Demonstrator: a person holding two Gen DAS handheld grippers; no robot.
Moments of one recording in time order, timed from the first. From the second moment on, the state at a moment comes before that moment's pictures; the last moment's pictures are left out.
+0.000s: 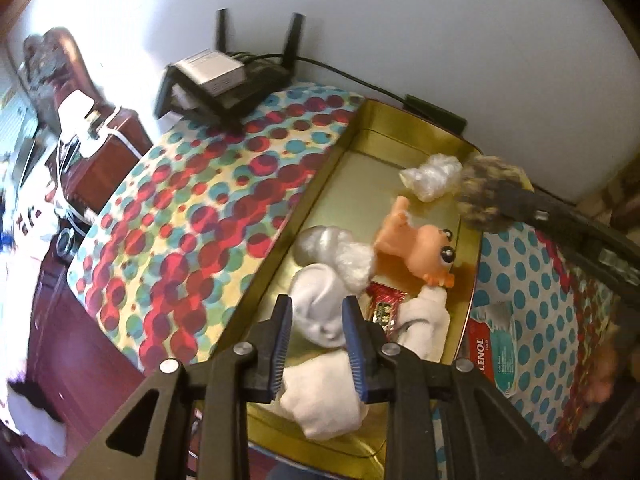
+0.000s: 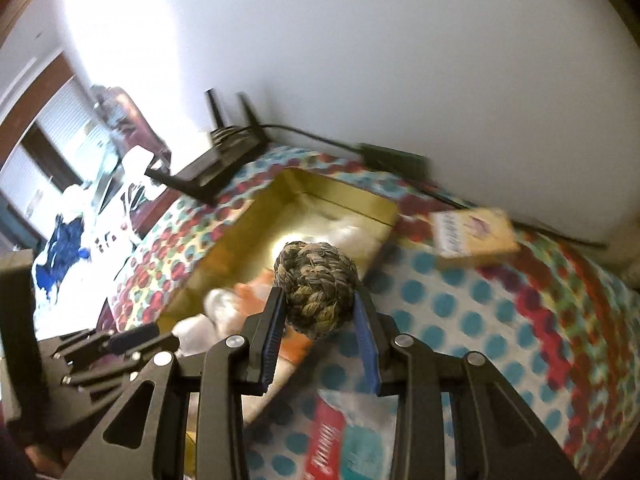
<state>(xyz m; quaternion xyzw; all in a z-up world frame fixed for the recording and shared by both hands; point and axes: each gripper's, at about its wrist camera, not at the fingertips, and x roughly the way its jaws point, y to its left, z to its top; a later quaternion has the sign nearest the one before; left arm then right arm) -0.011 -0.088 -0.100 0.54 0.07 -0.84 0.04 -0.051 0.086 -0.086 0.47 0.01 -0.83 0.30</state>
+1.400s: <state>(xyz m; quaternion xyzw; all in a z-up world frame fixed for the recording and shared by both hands) 0.014 -0.118 -0.077 0.50 0.08 -0.86 0.03 -0.181 0.182 -0.130 0.58 -0.26 -0.78 -0.03</state>
